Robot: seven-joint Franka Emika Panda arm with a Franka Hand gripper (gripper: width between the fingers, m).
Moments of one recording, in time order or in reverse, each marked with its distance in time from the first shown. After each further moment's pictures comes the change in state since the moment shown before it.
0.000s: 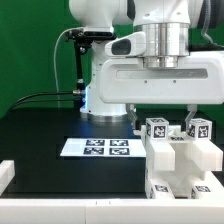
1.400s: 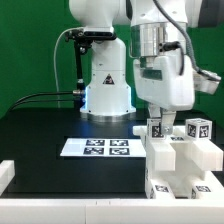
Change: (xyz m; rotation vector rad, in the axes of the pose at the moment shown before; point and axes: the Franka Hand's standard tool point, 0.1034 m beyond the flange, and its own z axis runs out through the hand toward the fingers) arm 0.004 -0.001 0.000 0.025 -0.015 1.041
